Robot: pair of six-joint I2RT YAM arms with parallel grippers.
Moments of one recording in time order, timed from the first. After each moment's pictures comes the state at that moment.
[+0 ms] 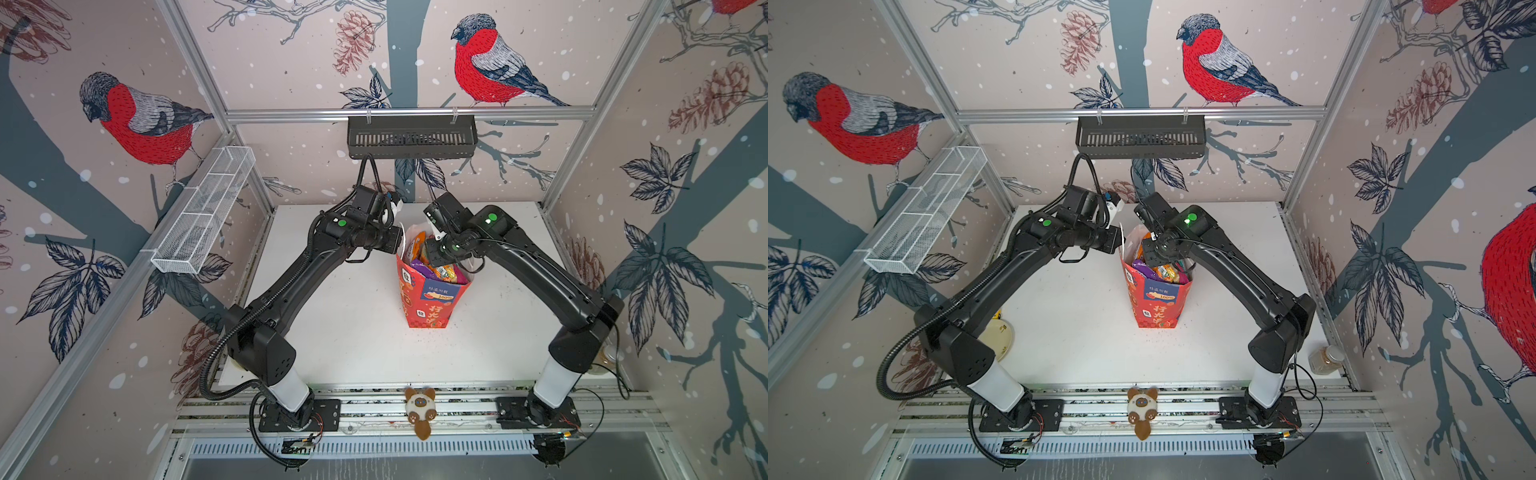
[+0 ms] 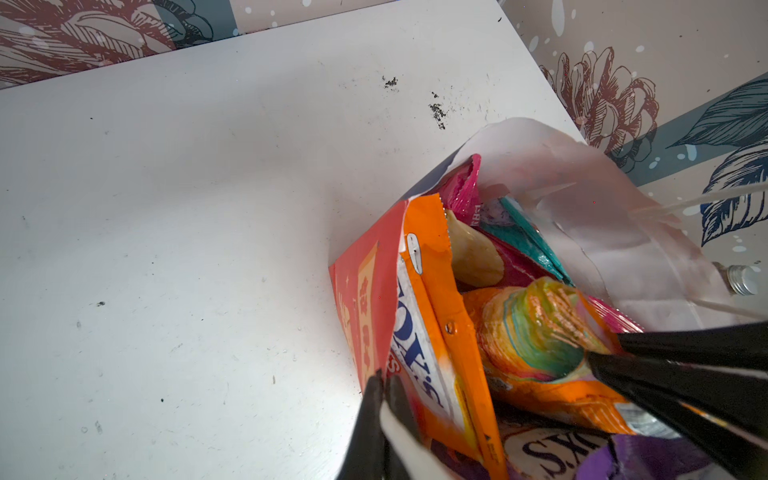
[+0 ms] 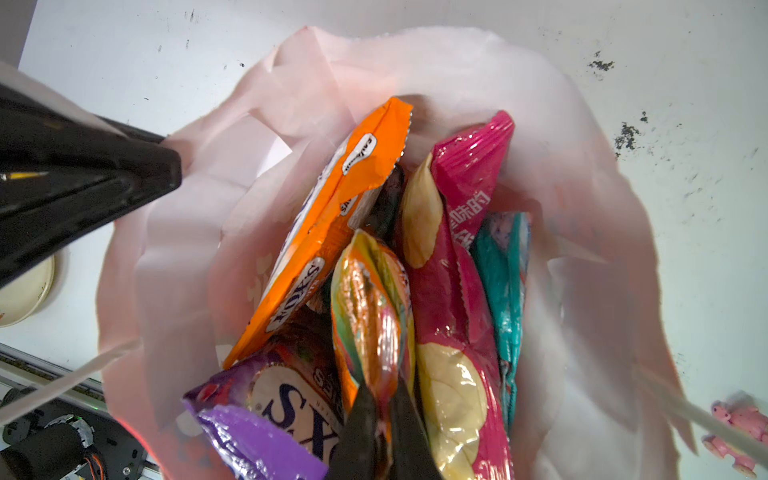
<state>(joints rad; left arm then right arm) -0.54 1.64 1.70 -0.87 0.23 -0.15 0.78 1.76 1.98 -1.30 0.12 0.43</state>
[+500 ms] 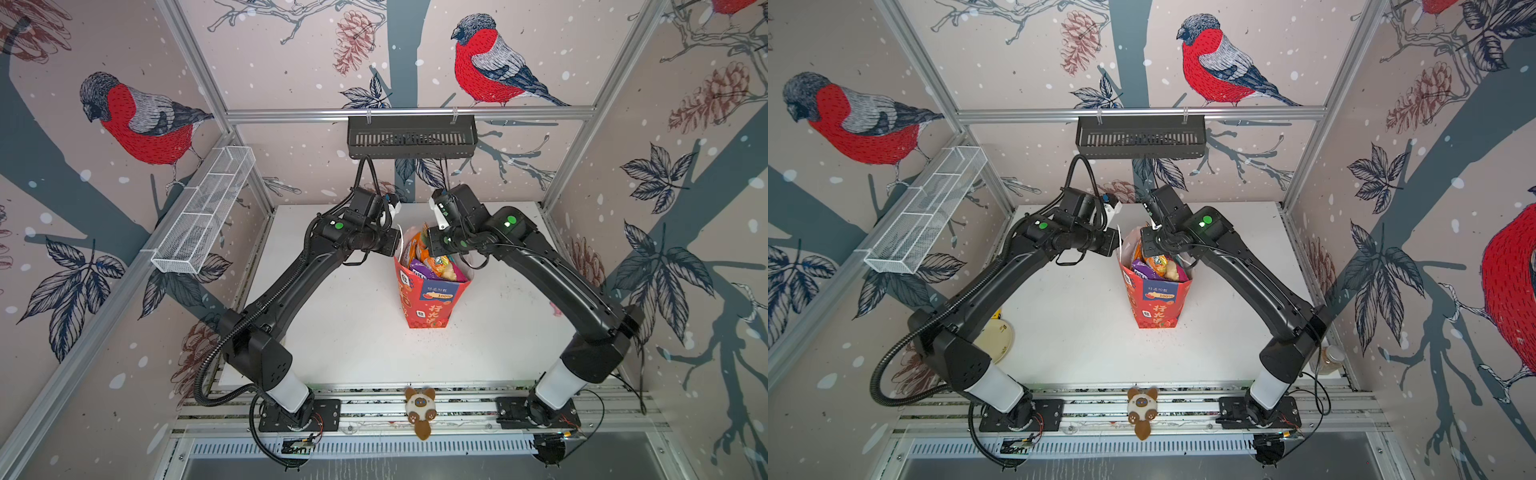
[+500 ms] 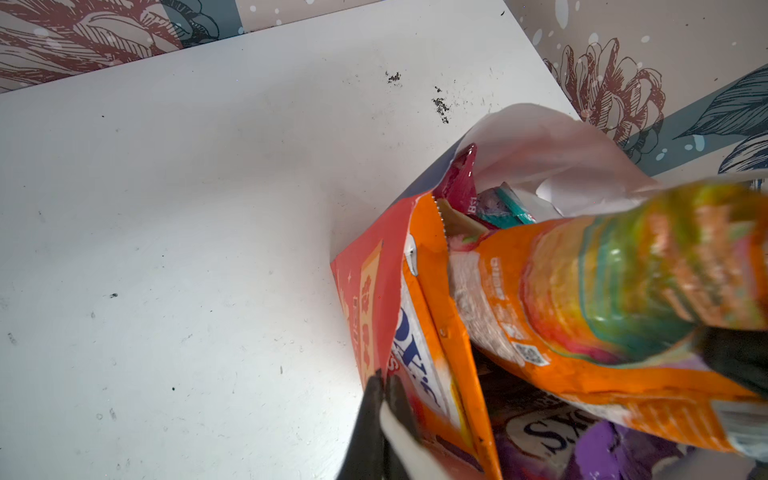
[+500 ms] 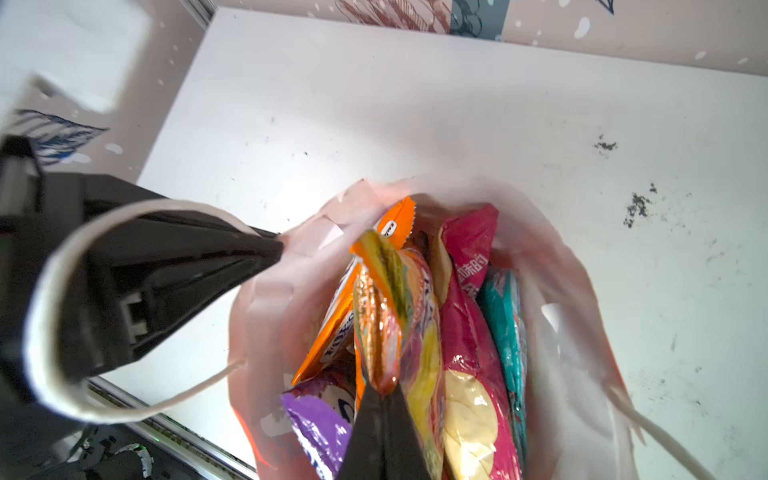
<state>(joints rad) -0.54 1.61 1.67 -0.87 0.23 -0.14 0.78 1.64 1.93 -1.09 0.08 0.42</state>
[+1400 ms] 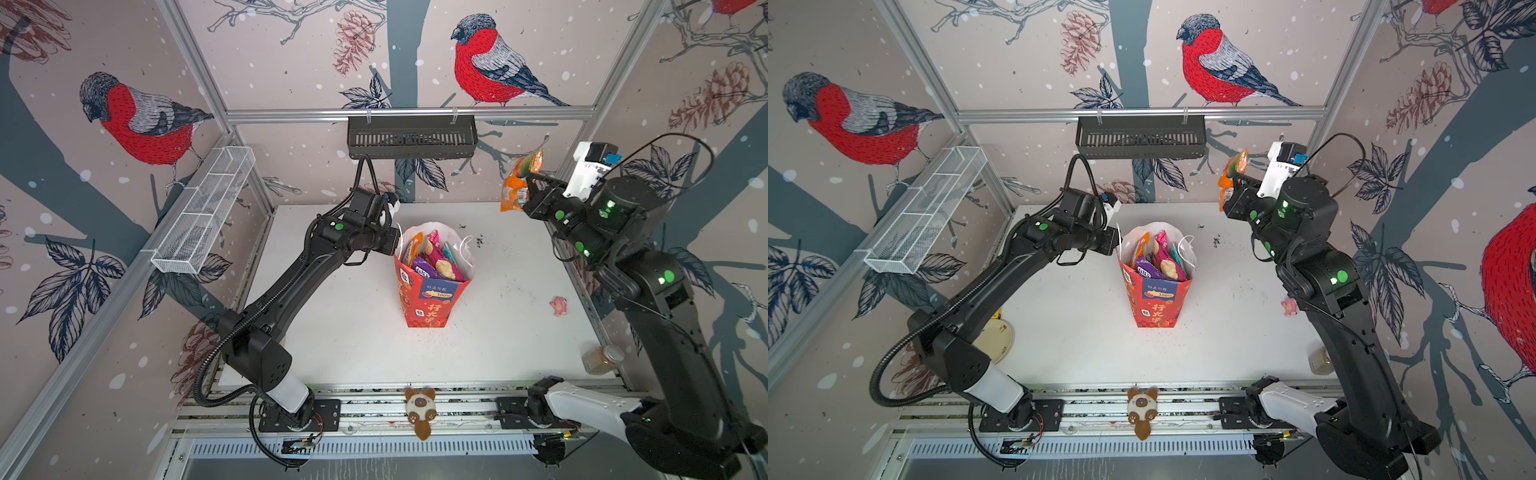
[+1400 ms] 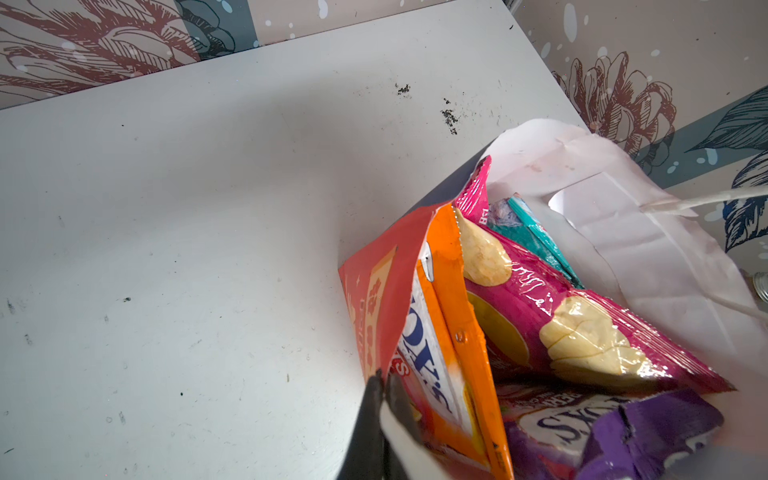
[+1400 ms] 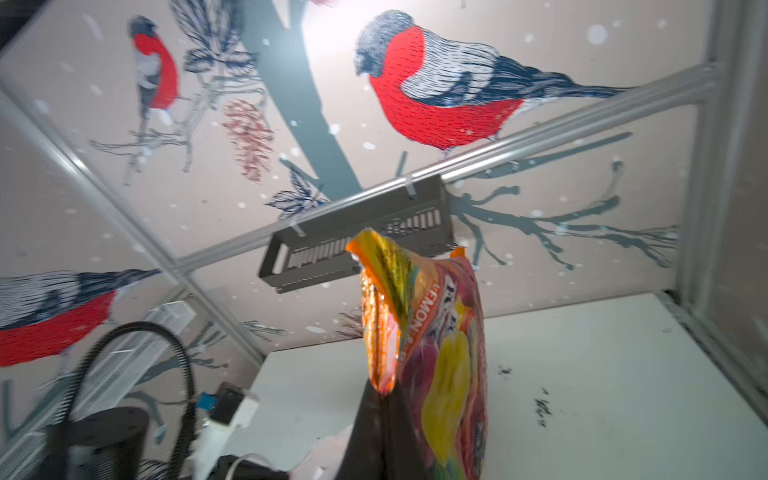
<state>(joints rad) -0.53 1.60 1.66 -0.84 0.20 -0.15 0.44 1.17 1.74 -0.70 0.23 0.41</state>
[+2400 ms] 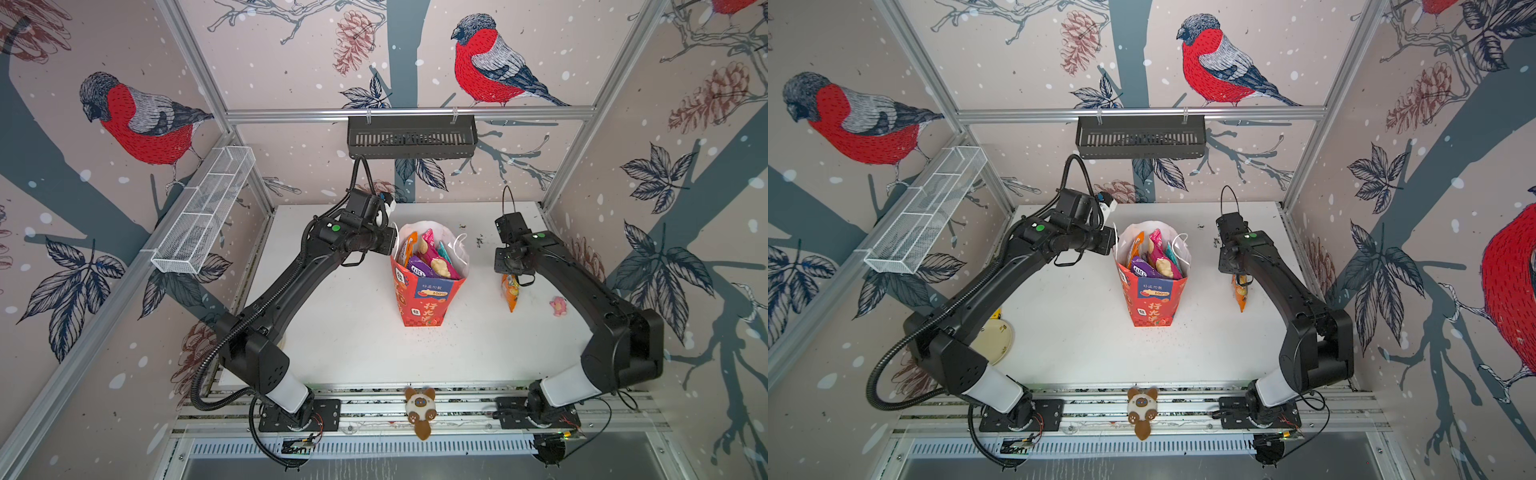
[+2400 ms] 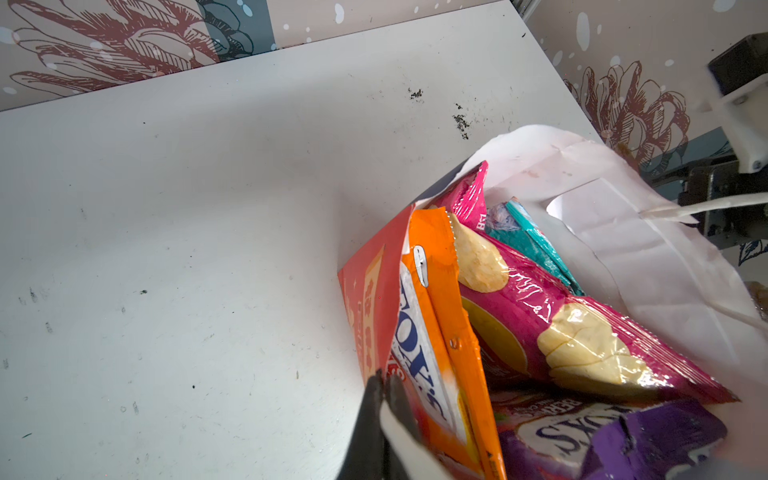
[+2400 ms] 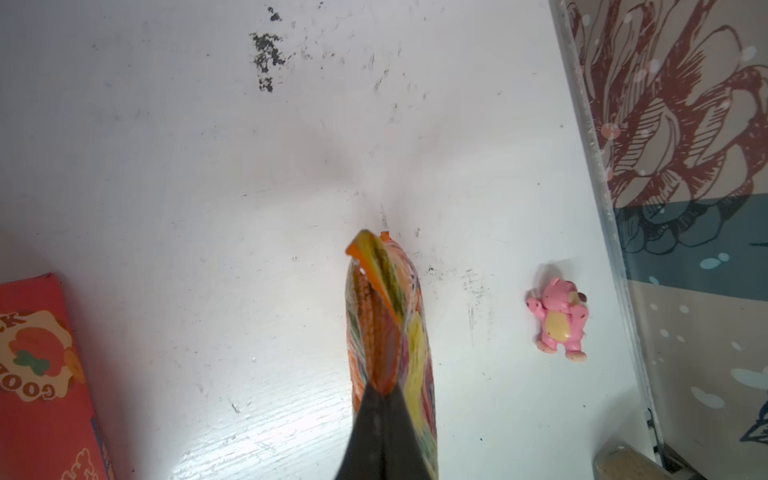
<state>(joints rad) -0.52 1.58 1.63 -0.83 0.18 -0.16 0.27 1.53 1.29 -0.94 0.31 0.39</state>
